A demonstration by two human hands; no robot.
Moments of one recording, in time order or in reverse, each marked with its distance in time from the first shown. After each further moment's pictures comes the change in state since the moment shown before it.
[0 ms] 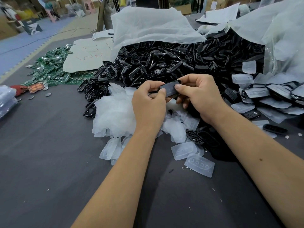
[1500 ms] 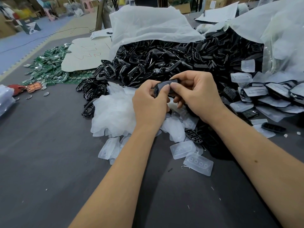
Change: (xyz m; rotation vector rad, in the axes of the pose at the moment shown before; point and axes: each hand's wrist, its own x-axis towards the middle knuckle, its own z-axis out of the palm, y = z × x) left_hand 0.000 0.000 -0.001 0.101 -0.090 0.017; right_hand -0.006 -0.002 0.002 -0.113 -0.005 -0.203
